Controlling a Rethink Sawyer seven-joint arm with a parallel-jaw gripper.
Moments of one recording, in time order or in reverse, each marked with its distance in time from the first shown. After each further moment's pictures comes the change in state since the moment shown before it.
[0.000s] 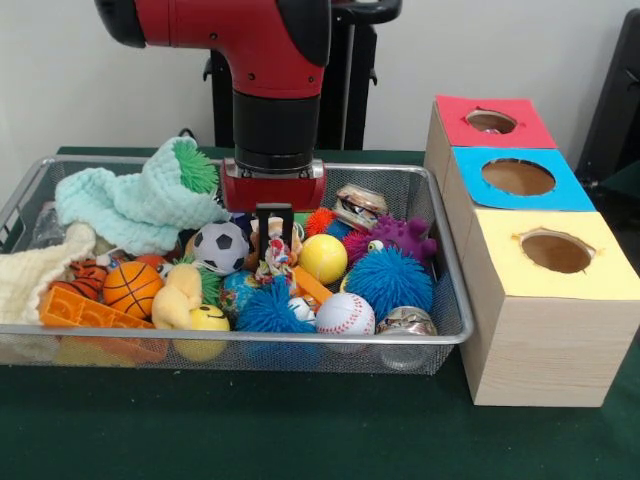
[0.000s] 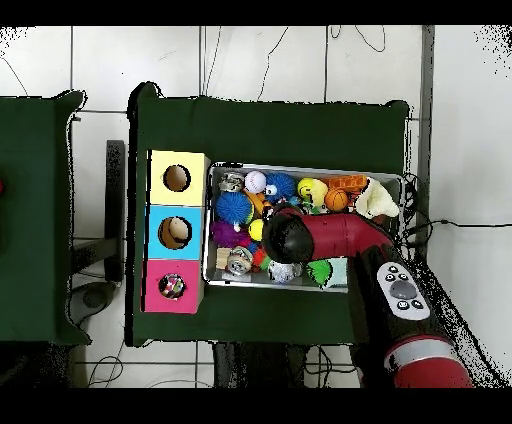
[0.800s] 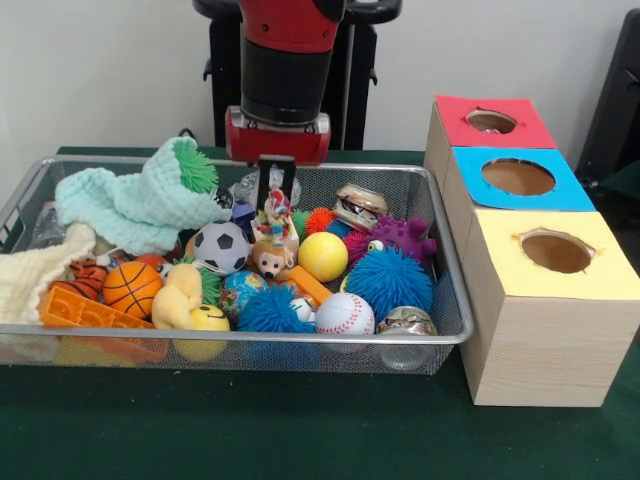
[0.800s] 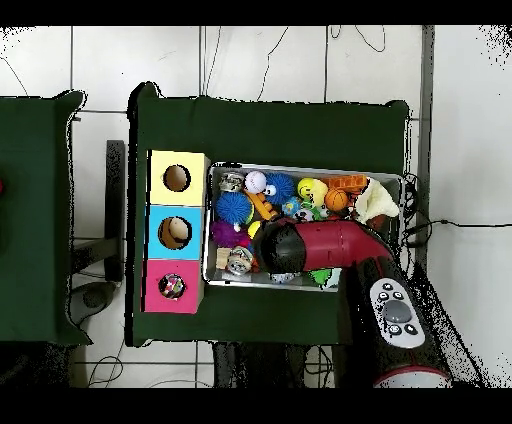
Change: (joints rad) arm 0.075 -0.129 -0.074 0.083 0.047 0.141 0.000
